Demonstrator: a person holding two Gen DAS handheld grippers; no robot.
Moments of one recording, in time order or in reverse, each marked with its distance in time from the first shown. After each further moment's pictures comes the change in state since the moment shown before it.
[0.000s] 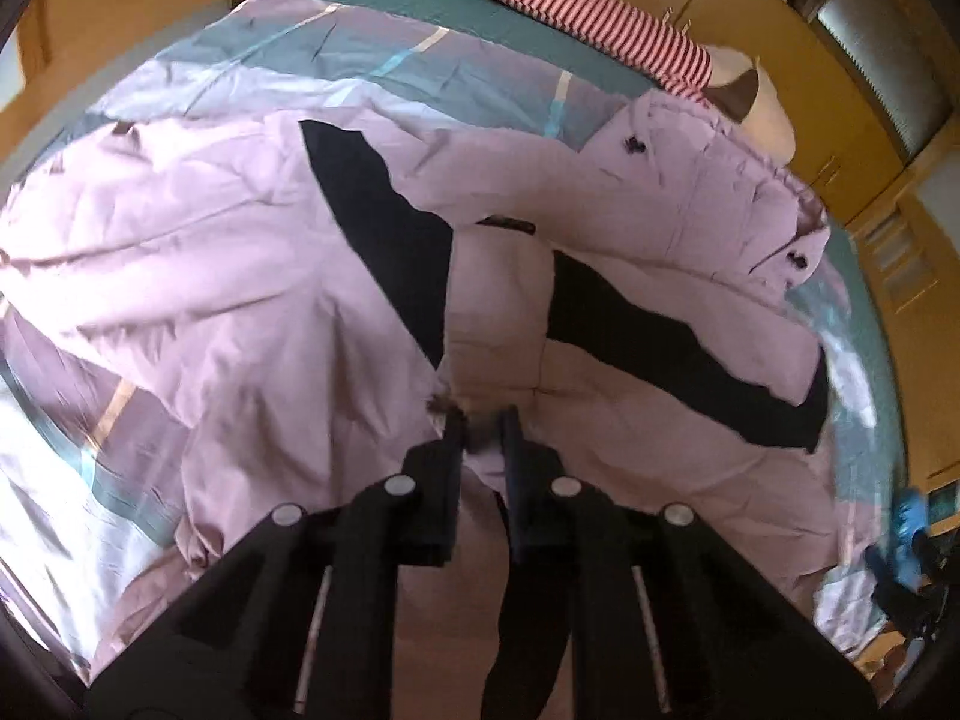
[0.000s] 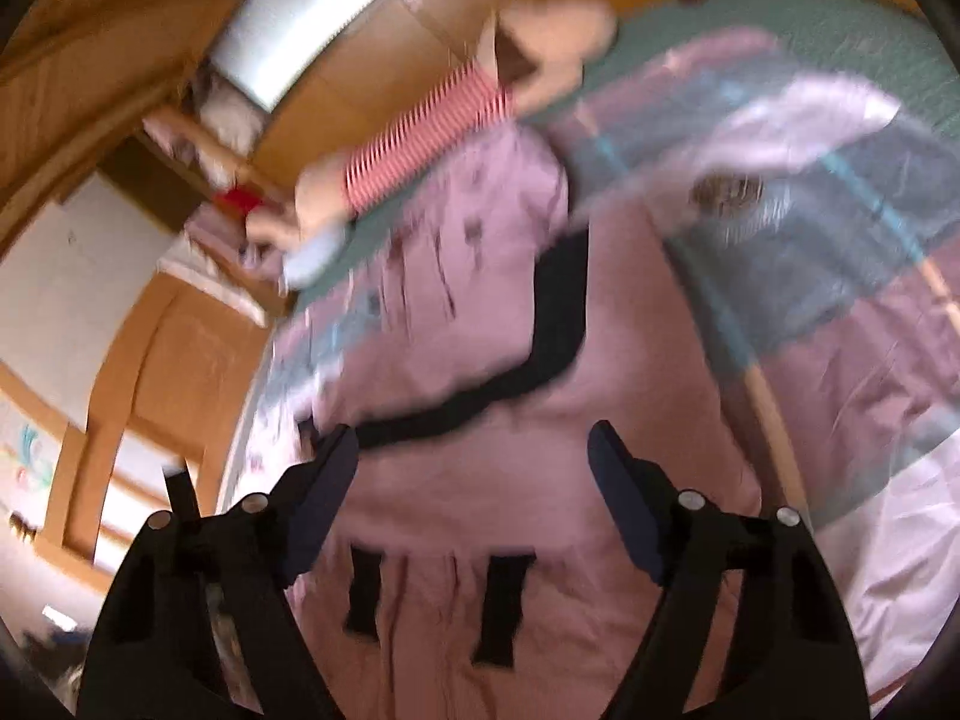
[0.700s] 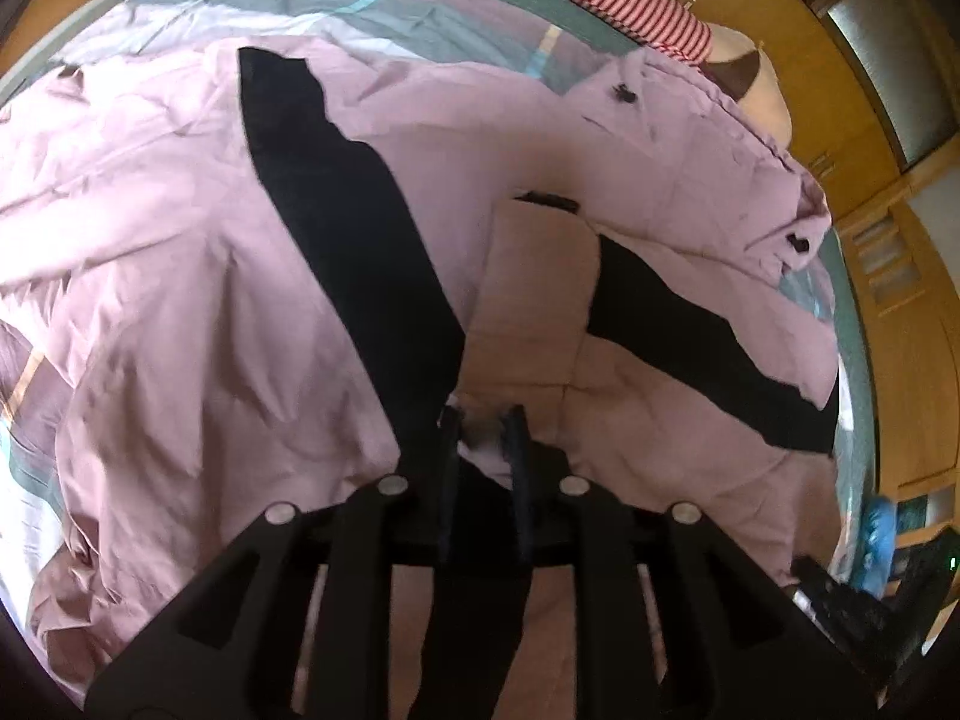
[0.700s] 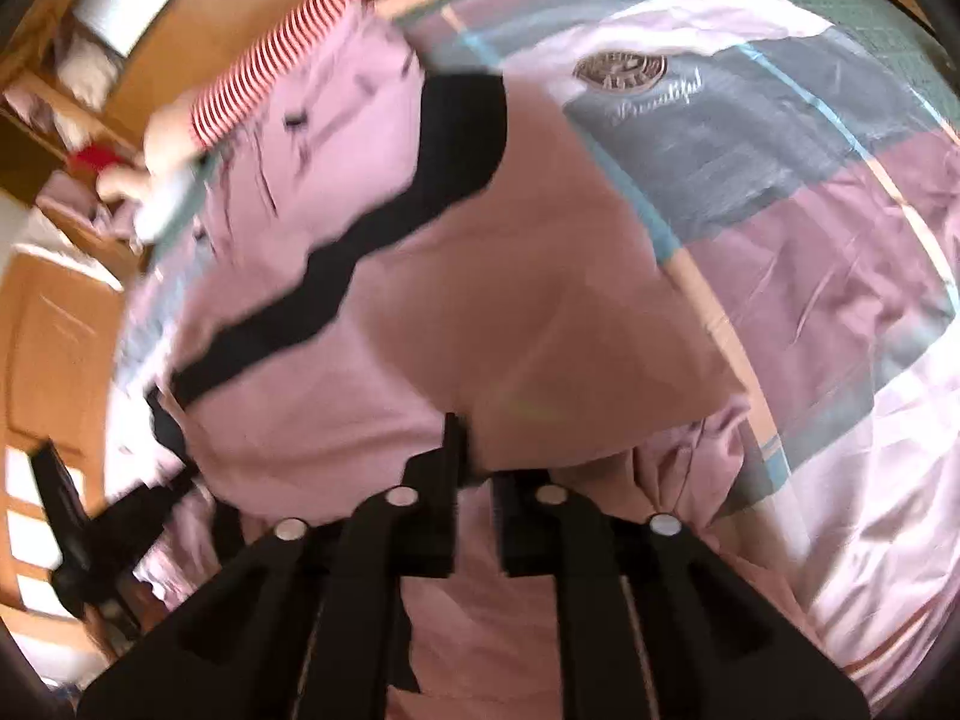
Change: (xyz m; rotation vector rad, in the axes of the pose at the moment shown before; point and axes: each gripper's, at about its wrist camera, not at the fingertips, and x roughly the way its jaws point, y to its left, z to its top) left arm 0.041 -0.006 0.000 -0.078 0.085 -0.089; right arm 0.062 -0.008 -0.030 0.087 0.124 -0.355
